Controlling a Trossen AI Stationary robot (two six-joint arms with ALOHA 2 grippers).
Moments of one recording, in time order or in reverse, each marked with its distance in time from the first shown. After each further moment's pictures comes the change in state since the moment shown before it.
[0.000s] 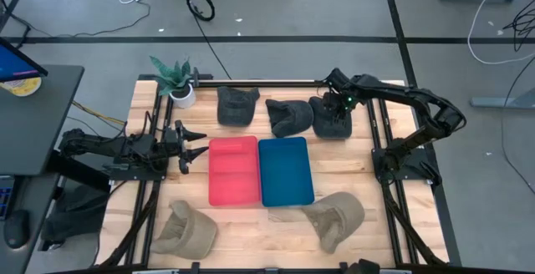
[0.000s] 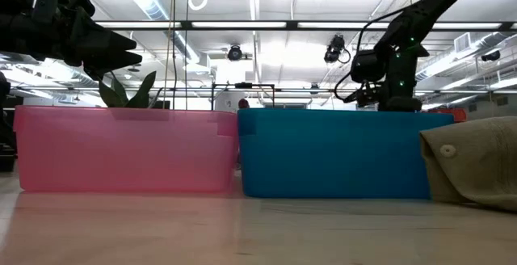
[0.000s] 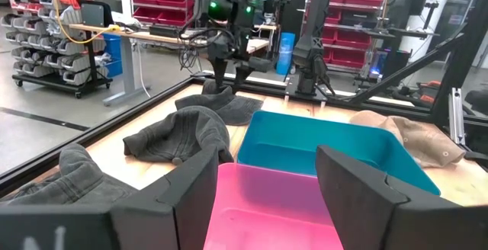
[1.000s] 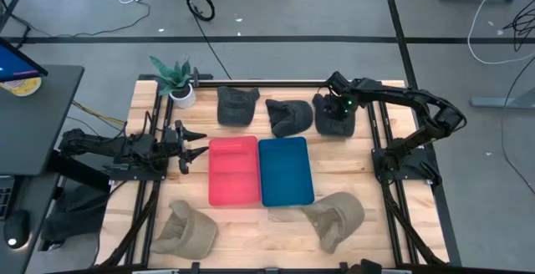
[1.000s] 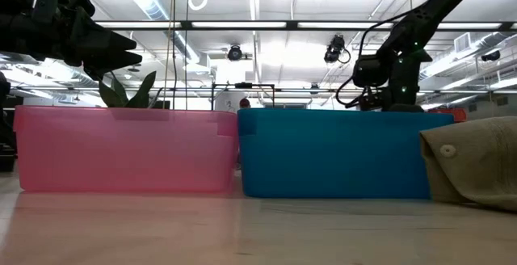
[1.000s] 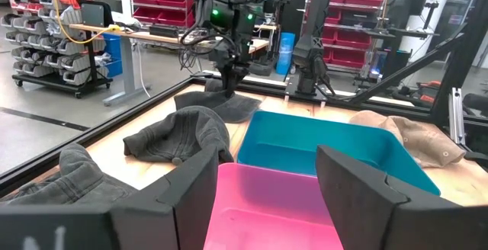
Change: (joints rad) left arm 0.000 0.000 0.000 0.000 0.000 0.000; right arm -0.002 0.001 -0.047 0.049 0.030 0.034
